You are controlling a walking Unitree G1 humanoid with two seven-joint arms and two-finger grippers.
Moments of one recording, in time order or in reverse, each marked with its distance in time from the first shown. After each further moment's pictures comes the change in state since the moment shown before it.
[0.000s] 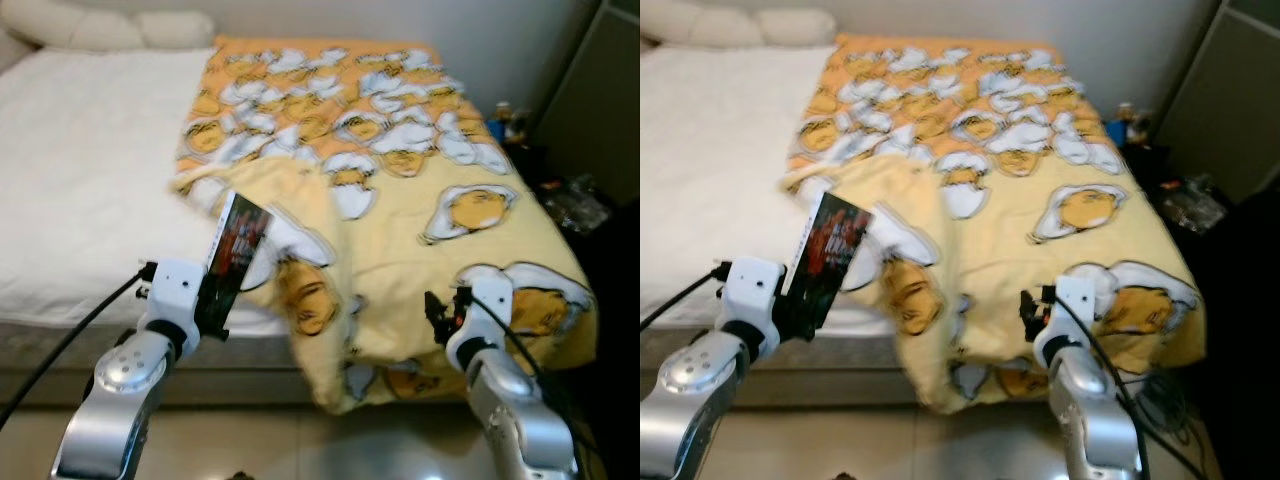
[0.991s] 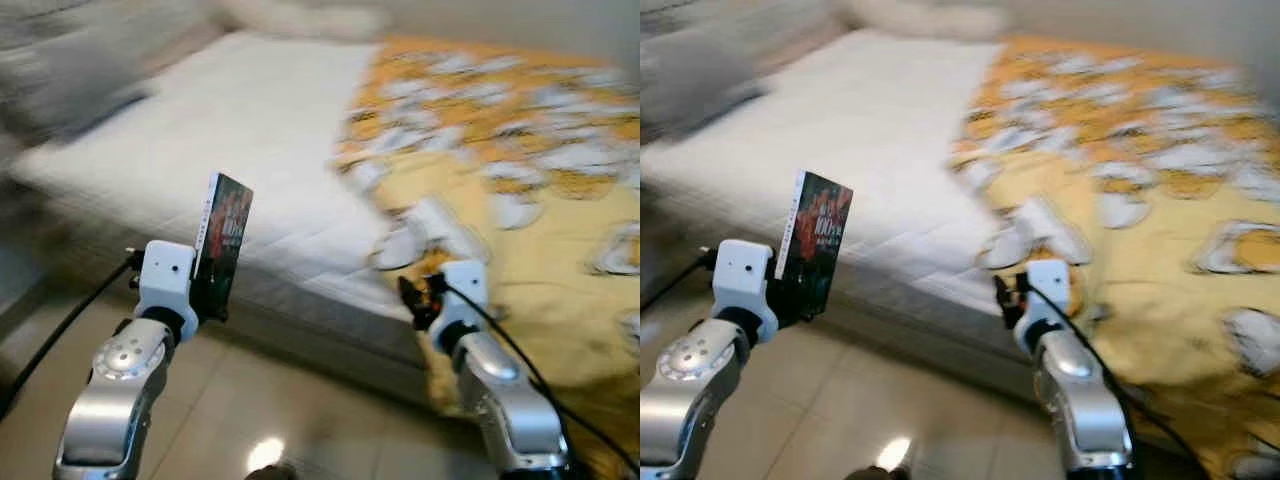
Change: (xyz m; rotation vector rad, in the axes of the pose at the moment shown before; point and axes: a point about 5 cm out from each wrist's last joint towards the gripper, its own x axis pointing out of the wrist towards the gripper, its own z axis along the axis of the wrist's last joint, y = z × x) left arm 0.007 -0.001 0.014 -0.107 -0.066 0.032; right arm 0.005 0.011 0.013 -0.116 -0.047 0.131
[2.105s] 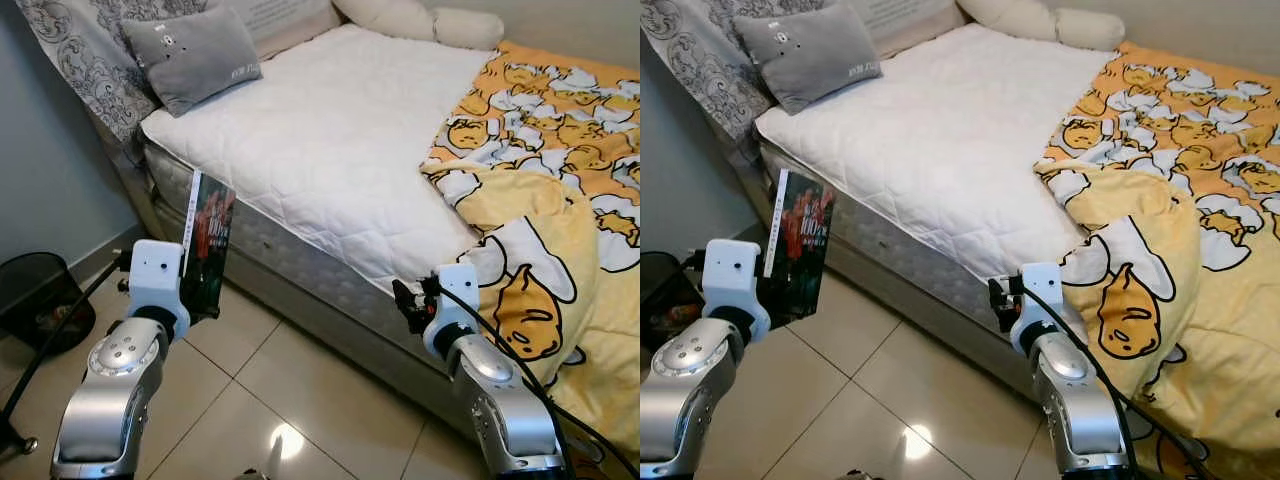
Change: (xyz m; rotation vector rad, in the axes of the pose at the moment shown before) left arm 0.003 0.010 0.003 -0.031 0.008 0.064; right arm 0.002 0.006 -0.001 -0.014 0.005 0.026
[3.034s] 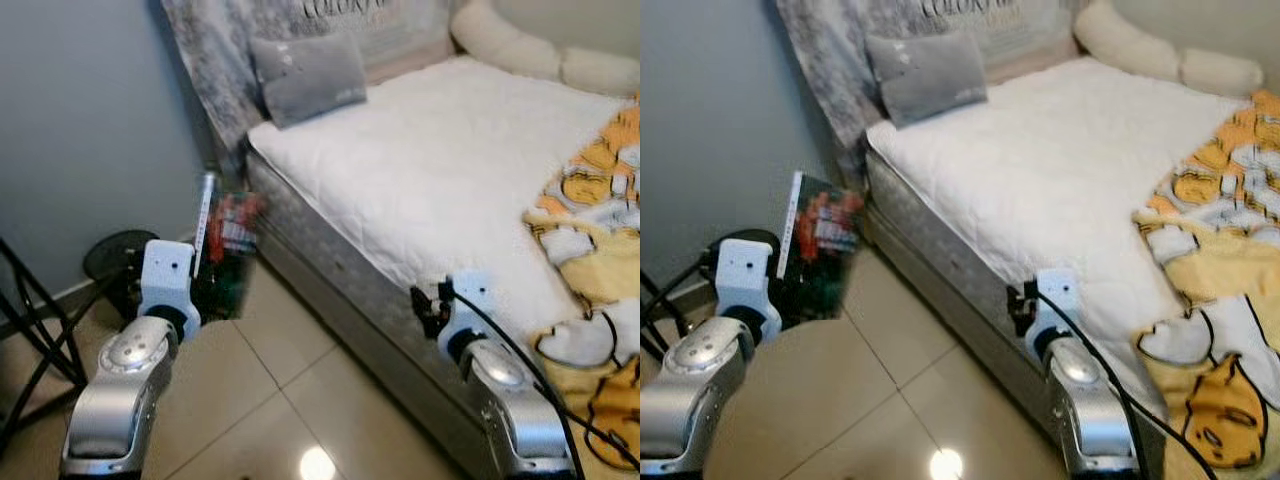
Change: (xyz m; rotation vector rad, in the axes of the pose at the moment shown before) left arm 0.002 -0.007 -0.003 -0.014 0.021 -0.035; right arm -0.001 -0.009 -0.006 0.003 0.023 -0.068
